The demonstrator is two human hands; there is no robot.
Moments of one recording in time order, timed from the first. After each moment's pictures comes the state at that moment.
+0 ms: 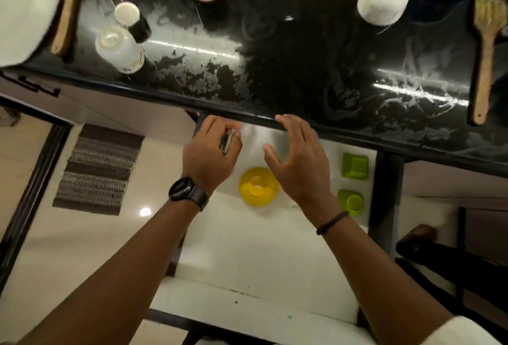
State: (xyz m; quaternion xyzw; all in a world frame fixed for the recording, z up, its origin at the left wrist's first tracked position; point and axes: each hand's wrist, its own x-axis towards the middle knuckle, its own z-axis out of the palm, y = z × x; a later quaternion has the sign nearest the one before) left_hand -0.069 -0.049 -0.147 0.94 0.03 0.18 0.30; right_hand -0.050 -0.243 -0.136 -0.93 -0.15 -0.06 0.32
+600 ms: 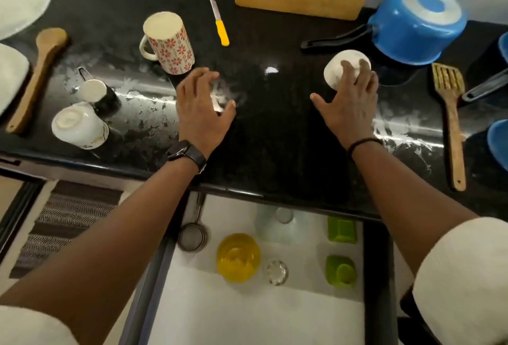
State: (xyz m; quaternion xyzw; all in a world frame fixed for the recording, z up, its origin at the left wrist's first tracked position) left_hand 0.153 -0.052 -0.146 0.94 0.06 0.24 0.24; right_hand 0.221 -0.338 -0.133 -0.98 0.02 -0.10 0.16
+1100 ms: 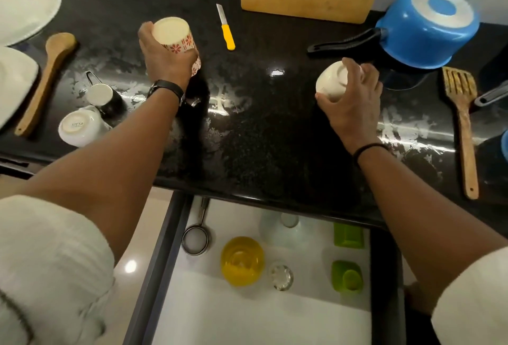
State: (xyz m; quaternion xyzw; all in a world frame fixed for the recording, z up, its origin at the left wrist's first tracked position) left_hand 0.259 0.028 -0.110 0.82 0.26 0.25 0.44; right_hand 0.233 -0.331 -0.130 -0.96 0.00 -0.15 0.24
